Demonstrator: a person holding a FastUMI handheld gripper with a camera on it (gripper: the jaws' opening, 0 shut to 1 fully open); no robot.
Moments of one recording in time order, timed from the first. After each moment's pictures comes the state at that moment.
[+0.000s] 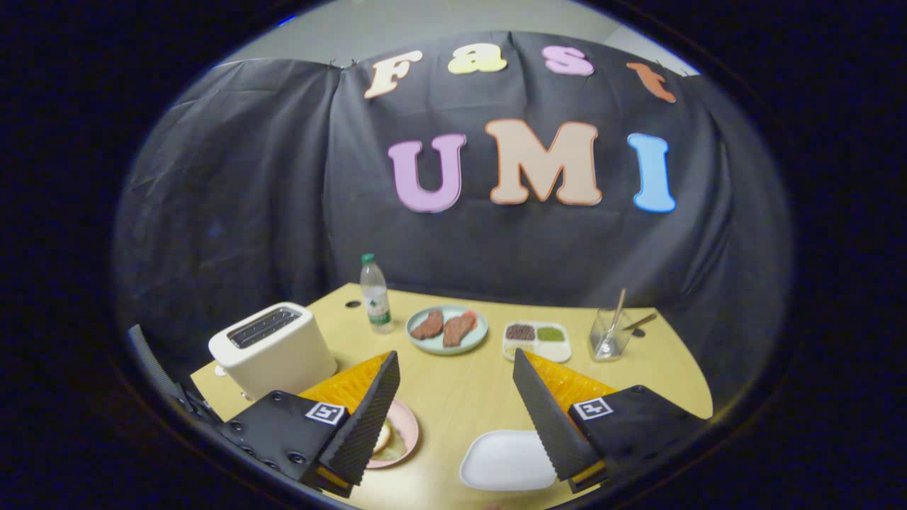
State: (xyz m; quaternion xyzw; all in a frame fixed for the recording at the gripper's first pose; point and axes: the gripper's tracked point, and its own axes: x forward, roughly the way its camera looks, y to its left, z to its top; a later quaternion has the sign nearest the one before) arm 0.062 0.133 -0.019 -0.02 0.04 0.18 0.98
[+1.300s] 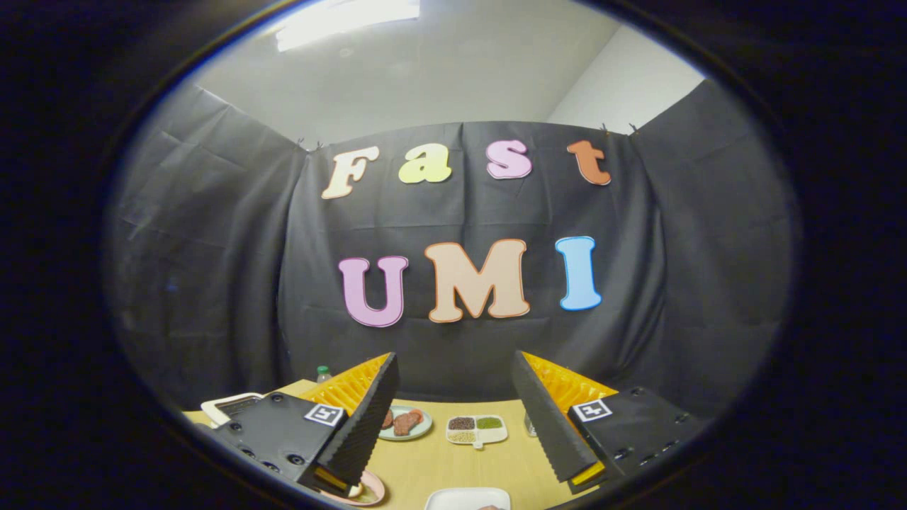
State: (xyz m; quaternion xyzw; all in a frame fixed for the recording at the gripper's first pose) arm 0.024 0.055 0.105 0.04 -0.13 0.08 0.99
